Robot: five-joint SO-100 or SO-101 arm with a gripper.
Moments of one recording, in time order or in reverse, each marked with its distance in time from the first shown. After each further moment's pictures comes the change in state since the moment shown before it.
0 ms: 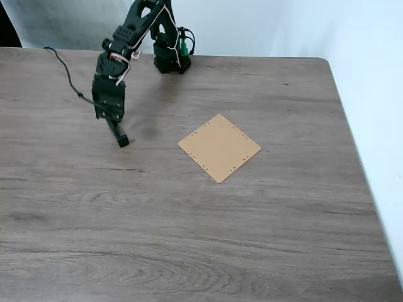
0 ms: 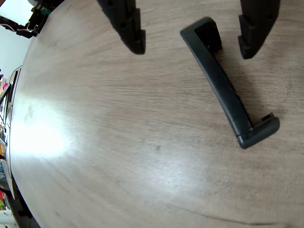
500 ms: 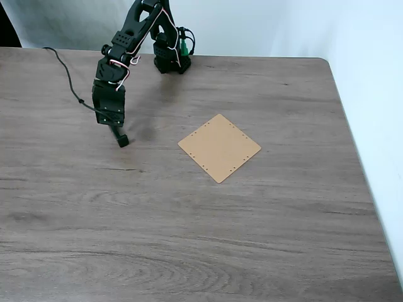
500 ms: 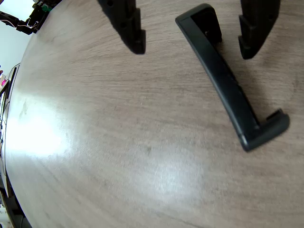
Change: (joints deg) arm 0.6 -4.1 -1.3 -1.1 -1.0
